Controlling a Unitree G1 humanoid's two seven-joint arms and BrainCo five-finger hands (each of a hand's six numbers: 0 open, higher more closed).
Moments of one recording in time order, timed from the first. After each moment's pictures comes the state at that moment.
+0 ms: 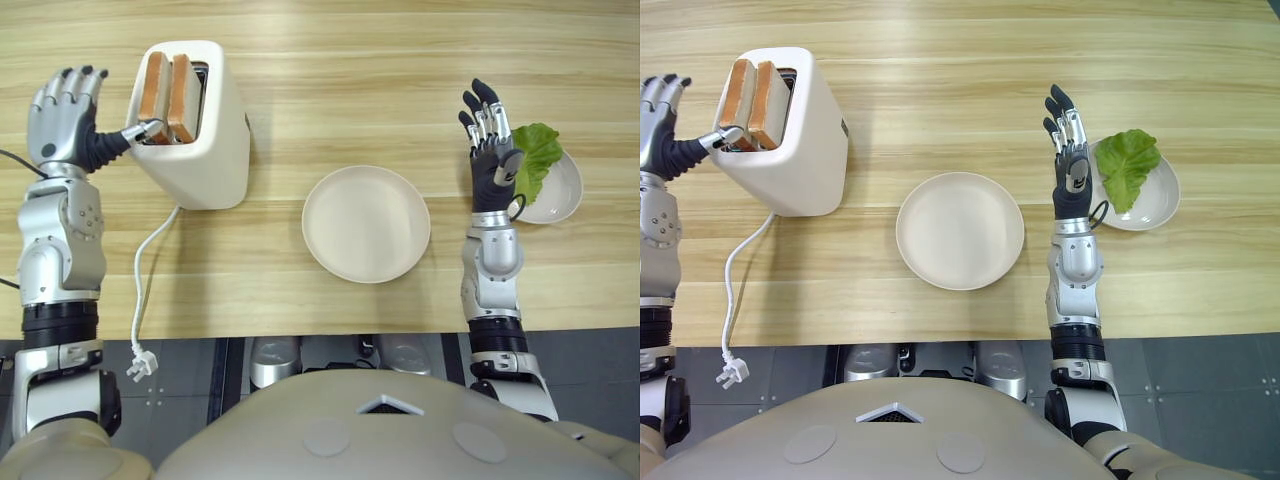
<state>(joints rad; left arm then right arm) -0.10 0.69 0.17 0.11 0.82 0.01 0.02 -0.07 -0.12 -0.07 0.23 0.04 -0.65 0.13</state>
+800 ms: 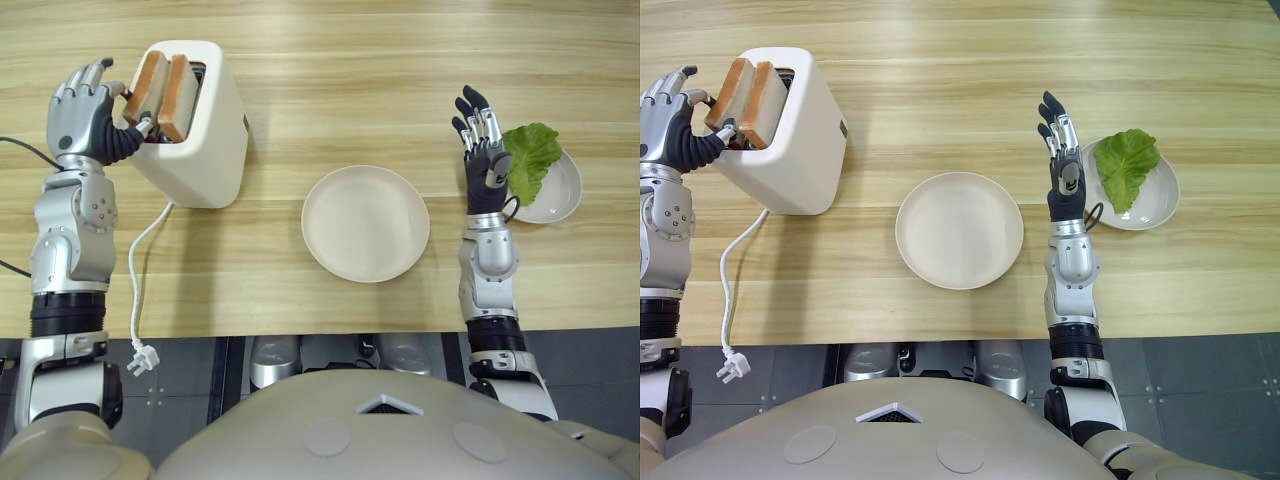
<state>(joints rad) -0.16 0.70 0.12 0.15 0.75 -0.02 0.07 -0.08 -0.12 -0.06 0.27 0.02 -0.66 0.13</state>
